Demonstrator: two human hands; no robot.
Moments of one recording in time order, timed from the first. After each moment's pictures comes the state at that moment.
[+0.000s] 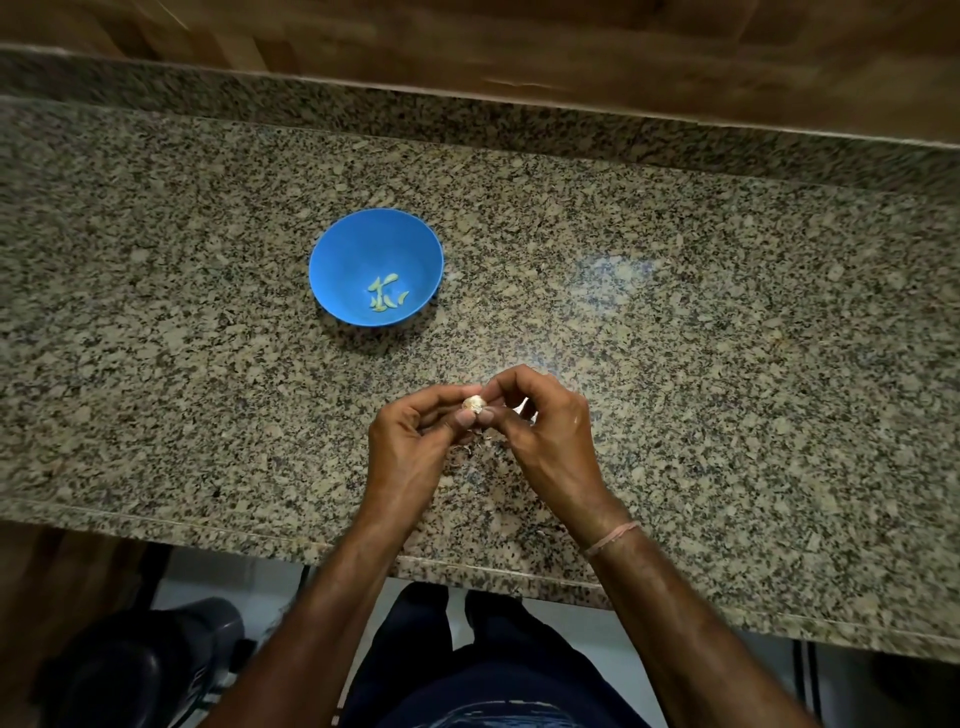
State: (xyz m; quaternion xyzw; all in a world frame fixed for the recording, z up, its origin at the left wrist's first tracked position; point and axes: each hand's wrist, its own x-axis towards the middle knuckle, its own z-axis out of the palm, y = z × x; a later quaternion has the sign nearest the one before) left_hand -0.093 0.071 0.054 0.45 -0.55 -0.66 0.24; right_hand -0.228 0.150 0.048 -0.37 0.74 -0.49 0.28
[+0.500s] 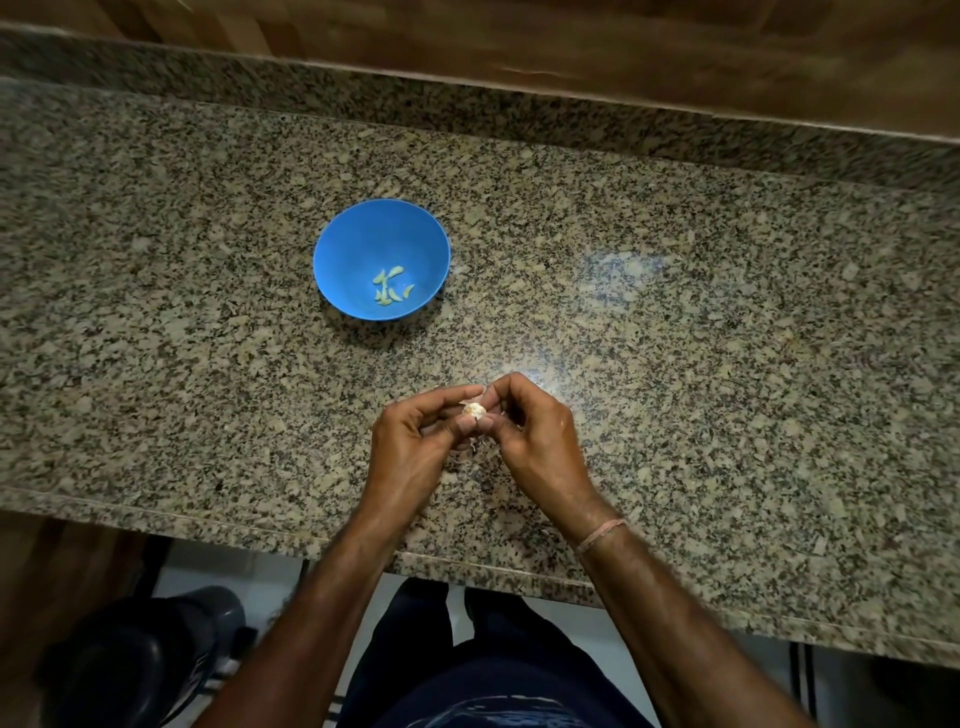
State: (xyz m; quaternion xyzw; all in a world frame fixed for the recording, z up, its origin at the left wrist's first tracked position) left_hand -0.089 0.065 0.045 0.45 -0.57 -0.66 0.21; right_hand -0.220 0.145 0.028 -0.34 0.72 -0.48 0.37
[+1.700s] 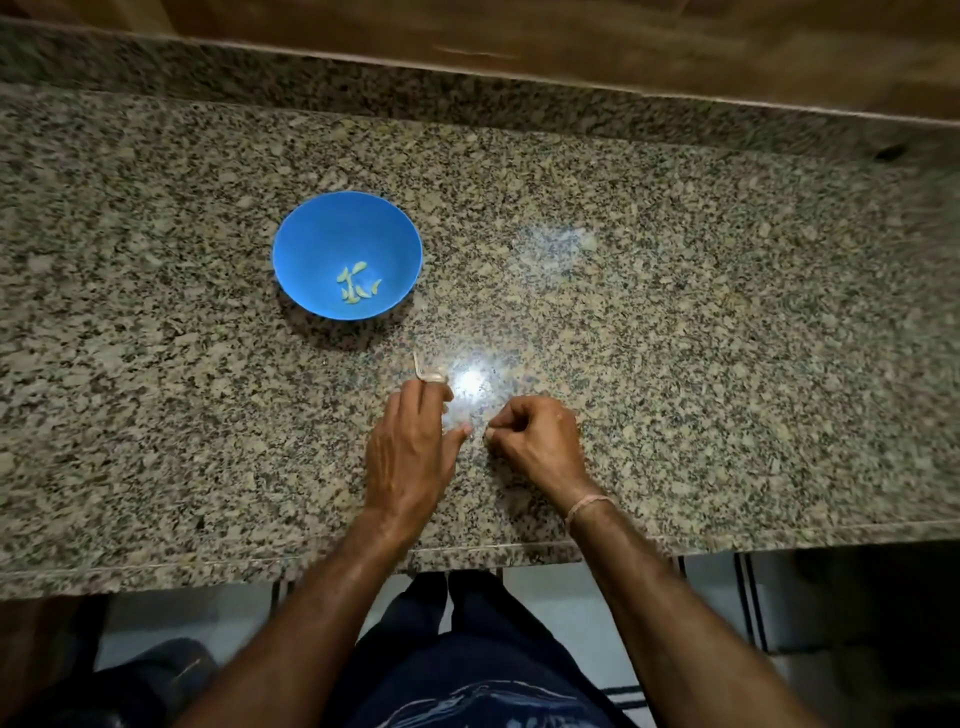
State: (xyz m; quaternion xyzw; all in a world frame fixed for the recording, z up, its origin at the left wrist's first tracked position) left_hand -0.066 0.049 -0.021 0.36 -0.90 -0.22 0.10; right_hand -0.201 0.152 0.002 -0.22 0.87 -0.30 0.33
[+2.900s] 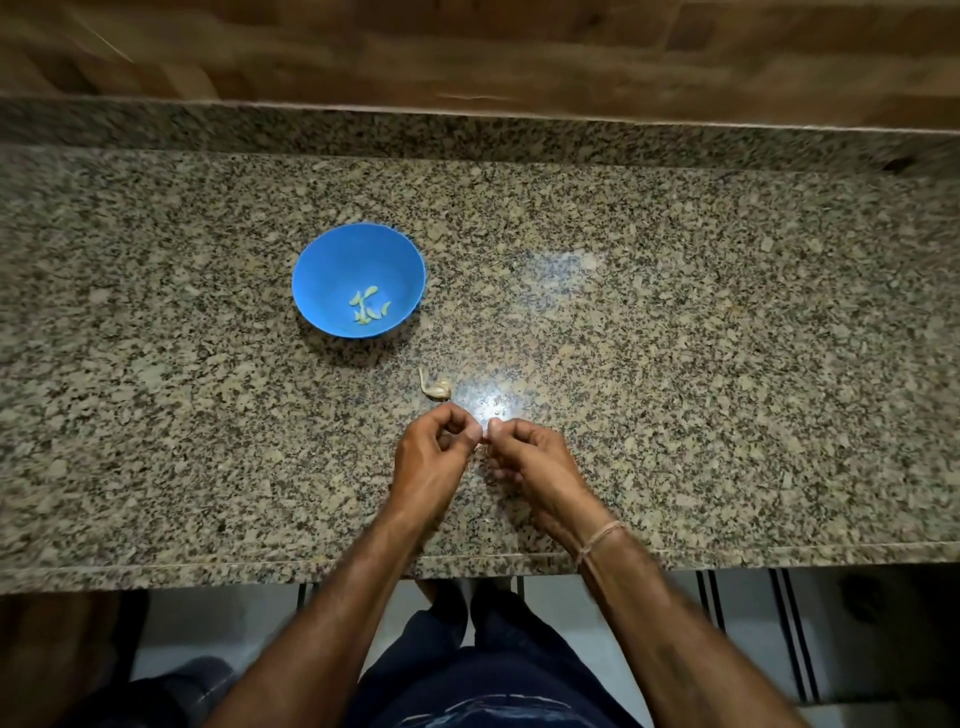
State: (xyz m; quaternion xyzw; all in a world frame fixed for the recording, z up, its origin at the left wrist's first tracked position) left_hand -0.080 0.062 0.014 0.44 -0.67 -0.59 0.09; right_hand -0.188 0.170 0.015 -0.04 0.65 -0.55 0.52
